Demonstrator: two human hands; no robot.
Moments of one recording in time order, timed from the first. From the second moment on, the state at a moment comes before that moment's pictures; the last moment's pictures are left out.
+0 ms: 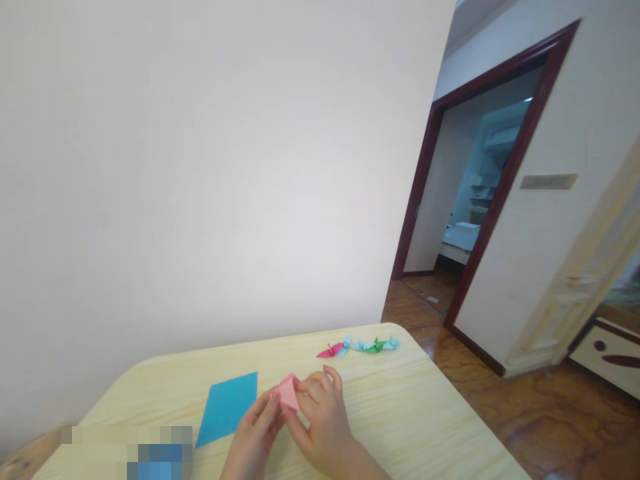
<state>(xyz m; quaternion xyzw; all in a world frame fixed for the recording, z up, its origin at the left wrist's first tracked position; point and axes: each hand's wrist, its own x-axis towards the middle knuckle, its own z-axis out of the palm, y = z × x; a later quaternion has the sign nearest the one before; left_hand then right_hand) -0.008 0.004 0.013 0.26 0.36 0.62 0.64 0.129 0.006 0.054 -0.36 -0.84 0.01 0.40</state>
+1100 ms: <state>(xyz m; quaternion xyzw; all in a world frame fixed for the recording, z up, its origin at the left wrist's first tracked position) -0.007 0.004 0.008 0.40 0.48 0.57 0.54 0.129 0.024 0.034 -0.46 -0.69 0.25 0.50</state>
